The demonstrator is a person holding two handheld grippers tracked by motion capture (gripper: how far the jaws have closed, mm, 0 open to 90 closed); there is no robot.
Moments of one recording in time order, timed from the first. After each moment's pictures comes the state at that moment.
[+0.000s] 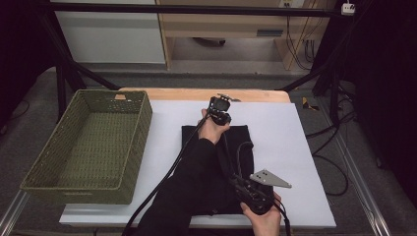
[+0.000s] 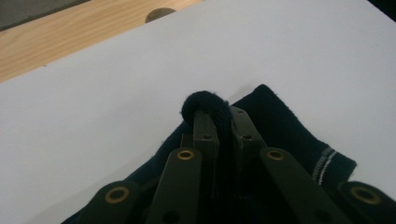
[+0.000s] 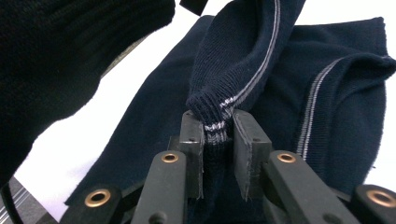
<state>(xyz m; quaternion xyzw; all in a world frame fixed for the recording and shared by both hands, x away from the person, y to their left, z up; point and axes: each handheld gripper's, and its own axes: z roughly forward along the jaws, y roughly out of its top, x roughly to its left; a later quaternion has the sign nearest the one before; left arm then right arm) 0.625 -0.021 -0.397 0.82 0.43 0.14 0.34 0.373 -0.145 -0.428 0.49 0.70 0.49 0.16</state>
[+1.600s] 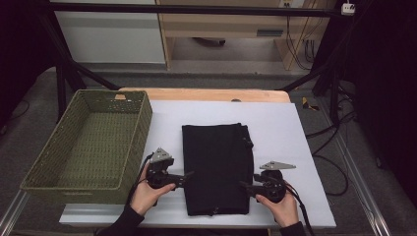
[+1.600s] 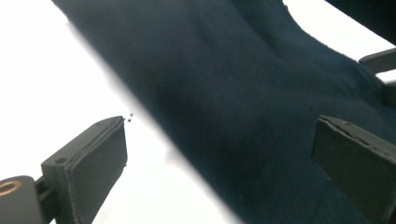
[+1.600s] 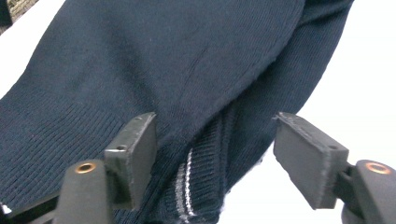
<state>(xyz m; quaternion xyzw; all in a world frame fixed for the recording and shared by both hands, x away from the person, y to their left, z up) 0.454 0.156 -0.461 0.78 0.42 0.09 0.46 0.420 -0.196 -0.462 0.50 0.77 0.39 0.09</state>
